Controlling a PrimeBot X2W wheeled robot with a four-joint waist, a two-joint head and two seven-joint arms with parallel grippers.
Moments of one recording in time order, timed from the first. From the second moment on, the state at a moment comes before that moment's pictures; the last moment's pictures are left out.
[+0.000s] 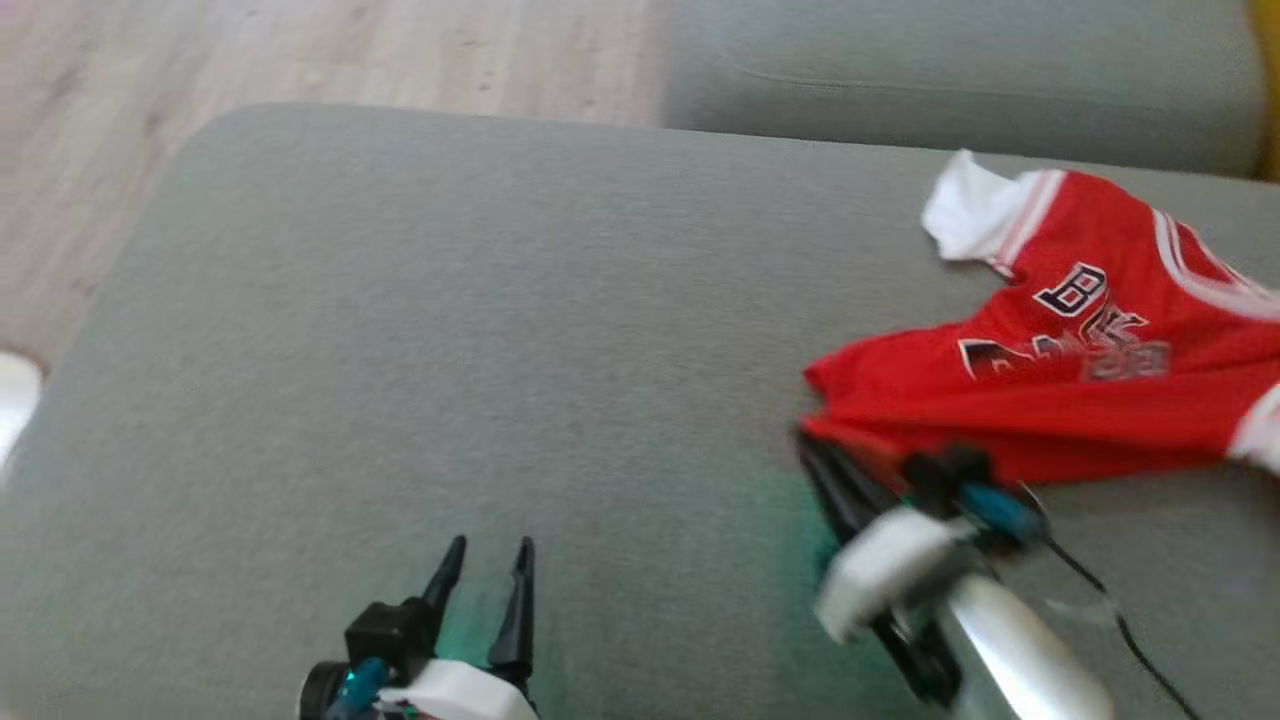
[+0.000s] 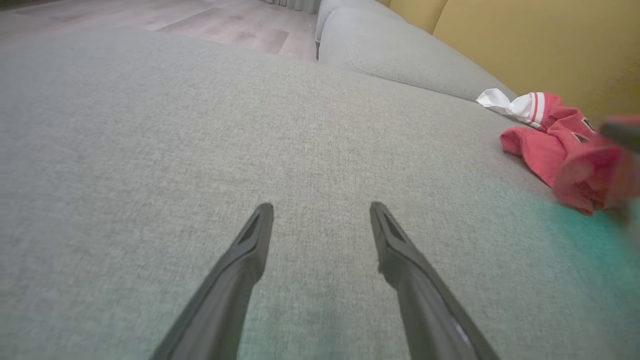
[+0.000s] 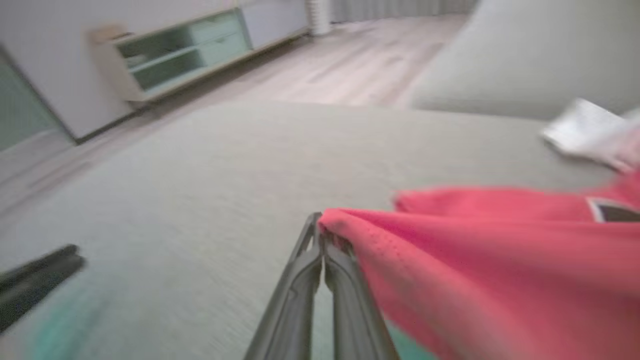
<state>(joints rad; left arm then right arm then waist) -0.10 0.05 -0.39 0.58 -0.38 -0.04 -0.25 -0.20 -0.08 0.39 0.47 0.26 0.13 -0.08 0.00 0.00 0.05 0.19</state>
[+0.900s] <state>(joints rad) -0.14 0.05 -0.42 0.57 -0.42 -0.02 -0.25 -0.62 -0.08 0.85 0.75 0.70 0.13 -0.21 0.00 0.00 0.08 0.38</state>
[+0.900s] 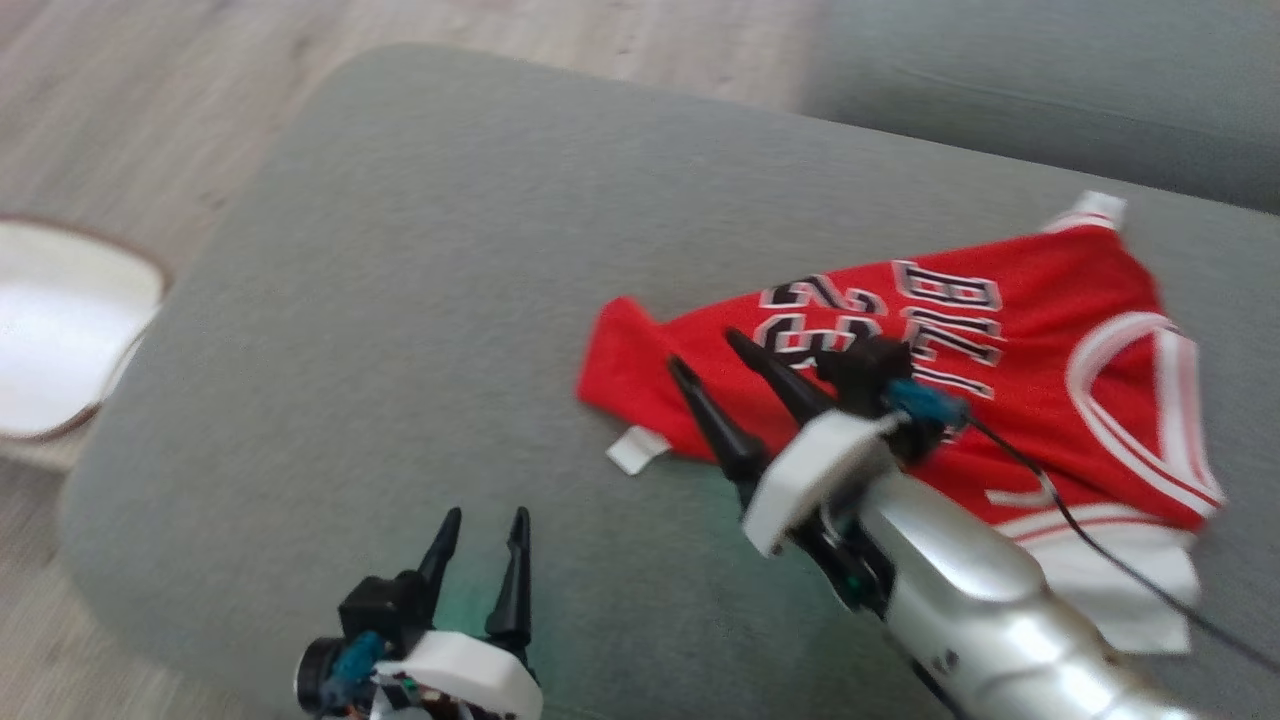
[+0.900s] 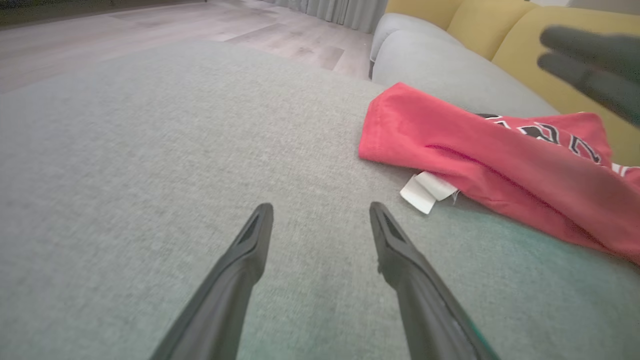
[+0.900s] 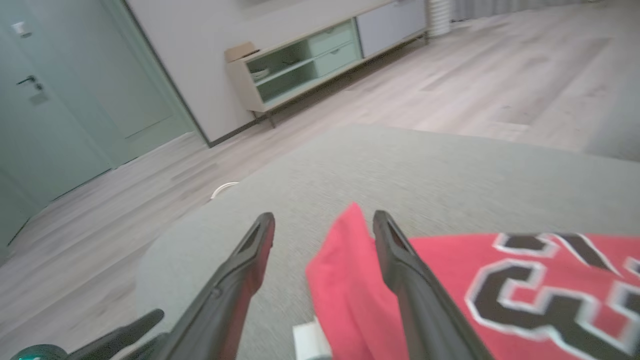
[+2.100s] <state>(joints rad) -0.11 0.05 -0.31 0.57 -0.40 -0.02 -0.25 -0.08 -0.24 0.10 0.68 0.46 0.13 -0.22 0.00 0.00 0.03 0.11</state>
